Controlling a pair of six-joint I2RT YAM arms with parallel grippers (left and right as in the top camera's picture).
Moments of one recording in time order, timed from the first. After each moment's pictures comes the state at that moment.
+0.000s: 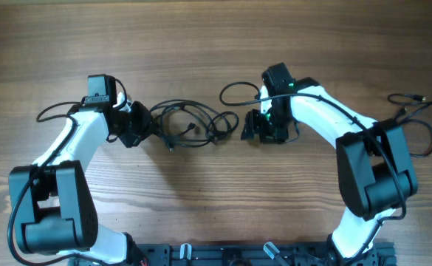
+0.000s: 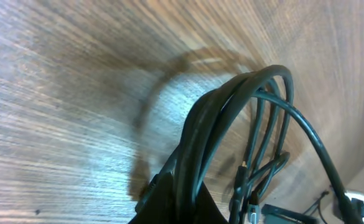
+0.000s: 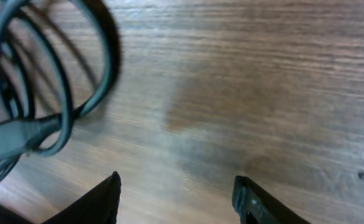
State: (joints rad) left arm 0.08 1.70 0.95 -0.57 0.50 -0.70; right arm 0.36 1.94 1.20 -0.76 -0.41 0.41
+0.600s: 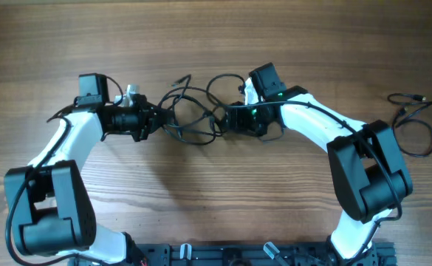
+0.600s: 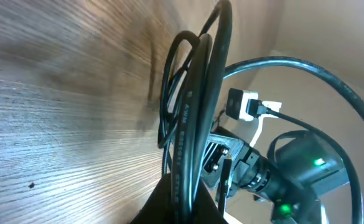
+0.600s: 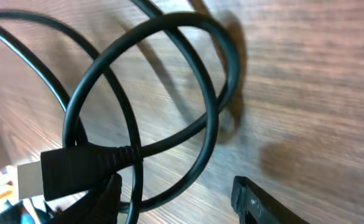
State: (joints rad) left arm 0.13 1.70 0.95 -0.52 1.01 -0.71; right arm 0.43 1.94 1.17 -0.44 -0.56 0.56
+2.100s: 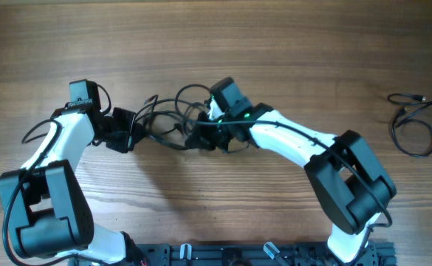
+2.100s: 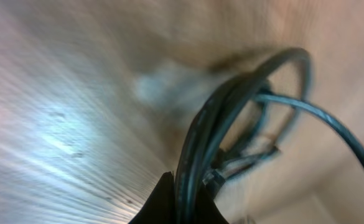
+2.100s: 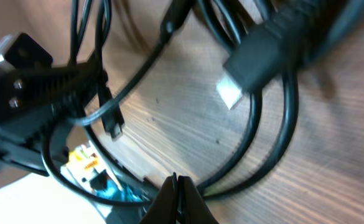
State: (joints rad) left arm 0.19 1.70 0.95 -0.69 0.50 -1.08; right arm 0.68 1.94 1.16 -0.25 -0.70 1.05
